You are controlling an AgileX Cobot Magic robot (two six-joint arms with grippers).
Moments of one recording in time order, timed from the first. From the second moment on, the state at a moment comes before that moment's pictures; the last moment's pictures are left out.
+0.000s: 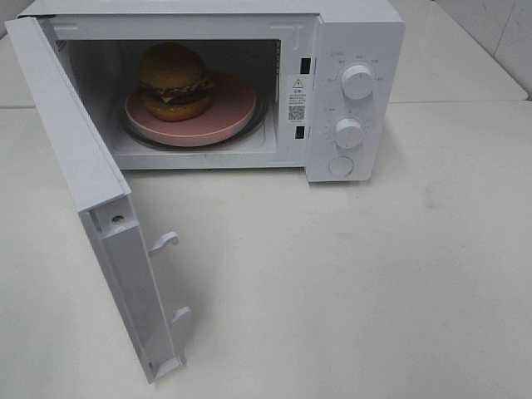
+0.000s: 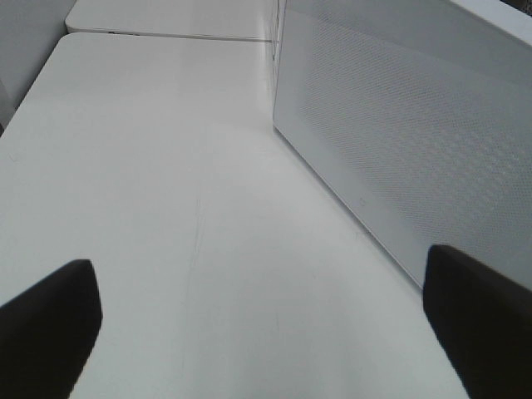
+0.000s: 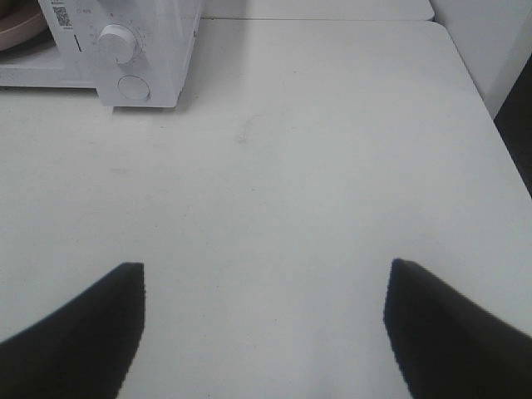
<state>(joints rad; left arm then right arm) 0.05 -0.01 -0.50 -0.11 1.04 0.02 0.09 0.00 -0.51 -0.08 1.04 0.07</state>
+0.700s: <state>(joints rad) 0.05 0.01 -0.51 -0.17 1.03 0.06 0.09 0.00 -0.51 -0.08 1.04 0.07</state>
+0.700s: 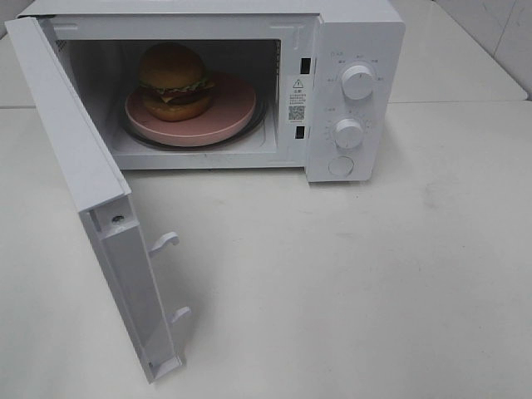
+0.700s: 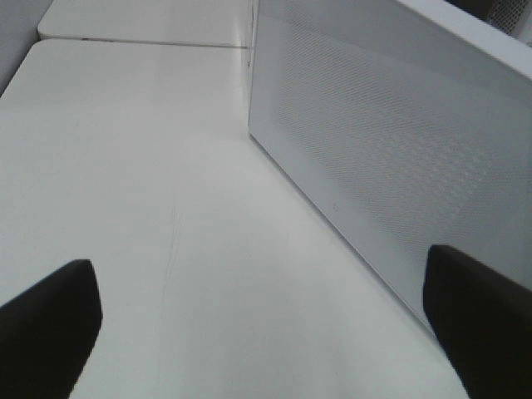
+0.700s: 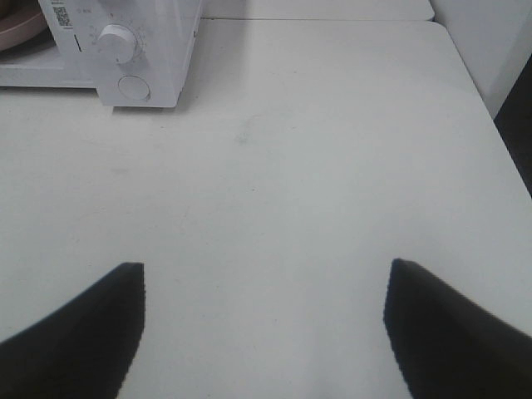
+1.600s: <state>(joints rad) 0.05 0.42 -0.43 -0.24 0.56 0.22 0.09 0.00 -0.51 -0.08 1.04 0.07</state>
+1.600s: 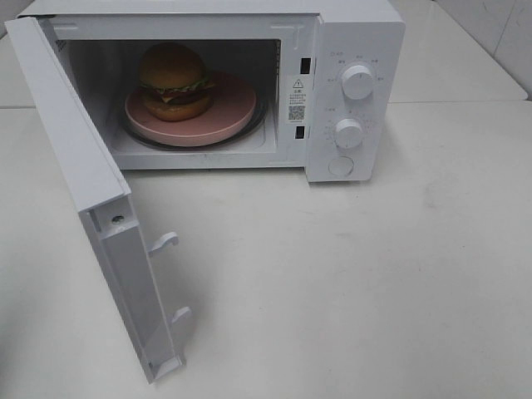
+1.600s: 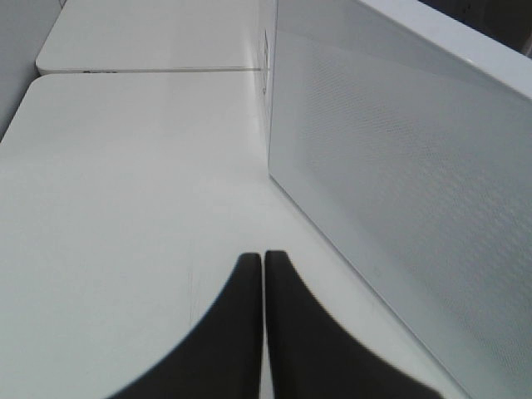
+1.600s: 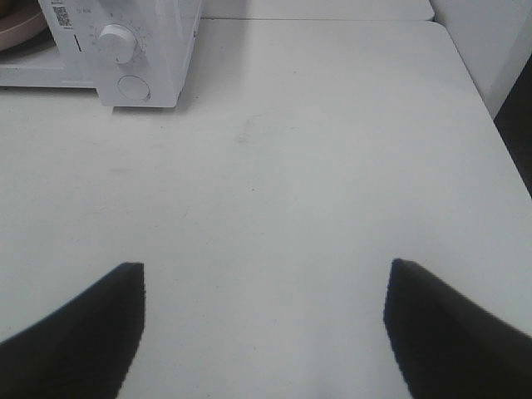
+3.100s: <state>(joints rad) -0.26 1.02 -0.22 0.32 -0.54 -0.17 0.09 0.00 -0.51 -0.08 1.04 0.07</state>
